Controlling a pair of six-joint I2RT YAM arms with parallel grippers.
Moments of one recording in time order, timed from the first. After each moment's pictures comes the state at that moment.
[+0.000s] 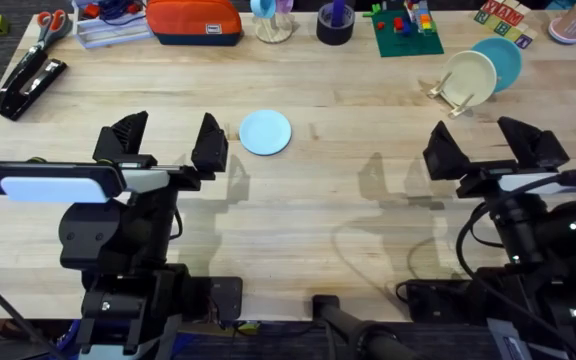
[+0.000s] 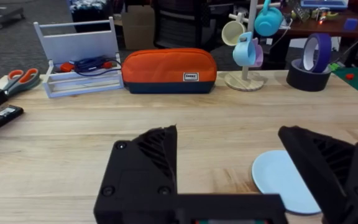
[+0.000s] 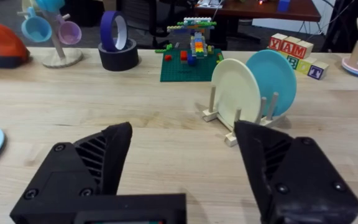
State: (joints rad) left arm 0.00 0.00 0.01 -0.02 0.01 0.00; right arm 0.00 0.00 0.01 -0.09 -0.04 -0.01
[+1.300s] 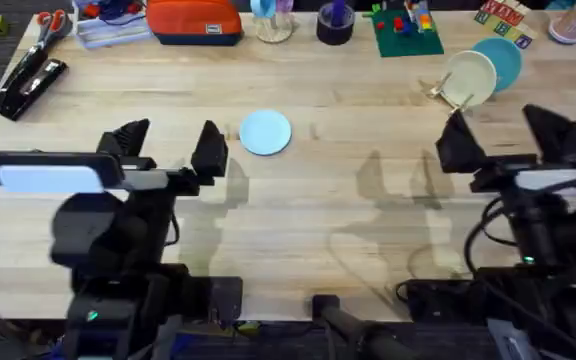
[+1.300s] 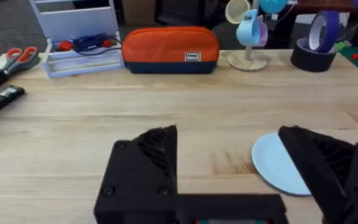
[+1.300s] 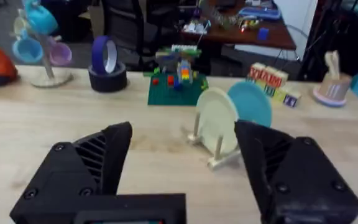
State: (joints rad) left arm 0.00 0.00 0.08 -0.19 0.00 0.00; right arm -0.01 0.00 0.06 -0.07 0.01 -0.07
